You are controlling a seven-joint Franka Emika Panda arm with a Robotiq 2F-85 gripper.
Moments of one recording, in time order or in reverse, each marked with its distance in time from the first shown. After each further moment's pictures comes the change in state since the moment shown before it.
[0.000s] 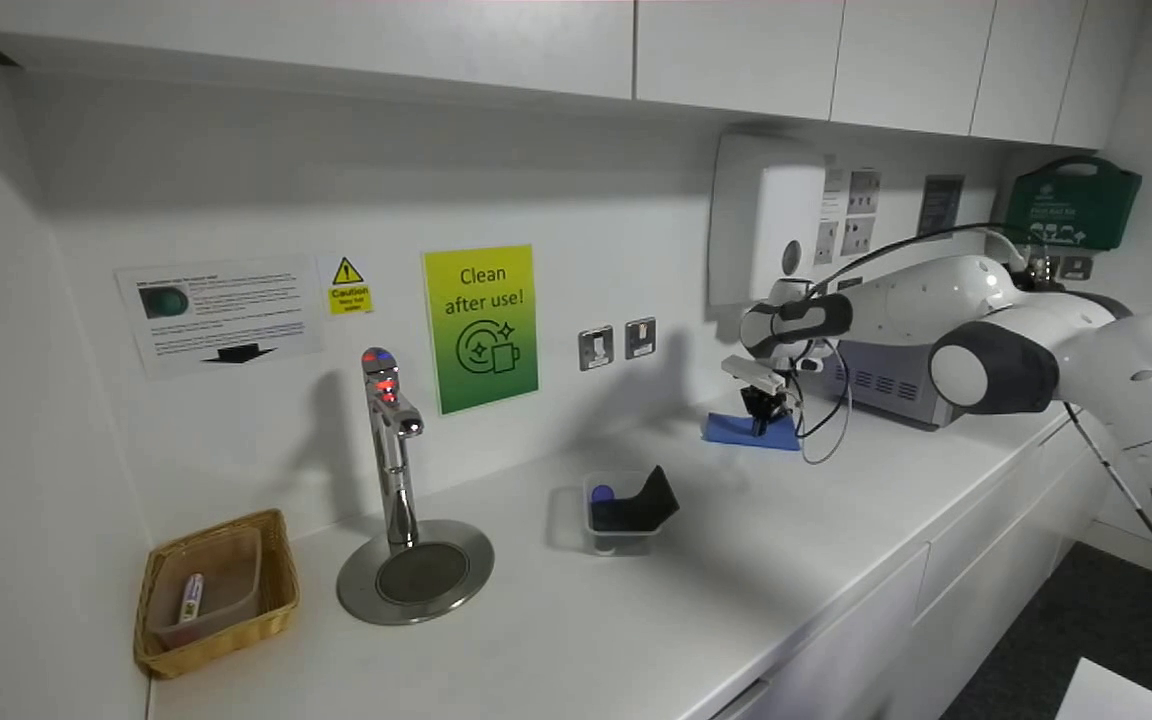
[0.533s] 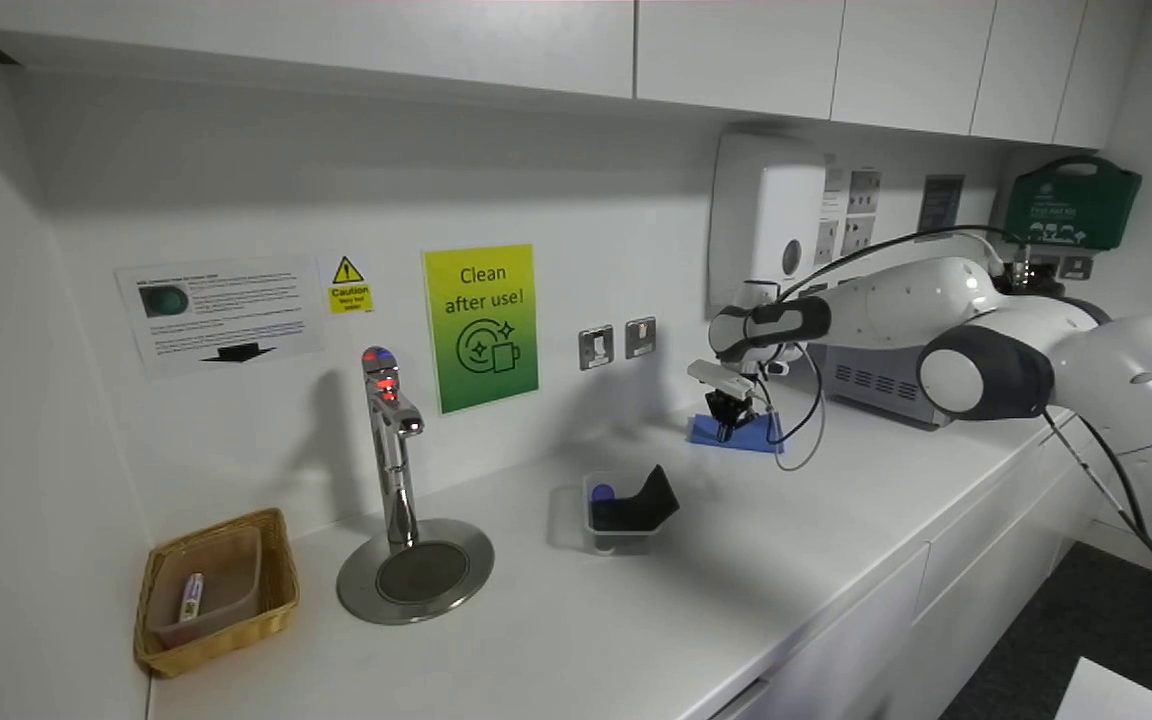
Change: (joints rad) arm 0.076 0.005 0.044 0.019 -0.013 -0.008 -0.001
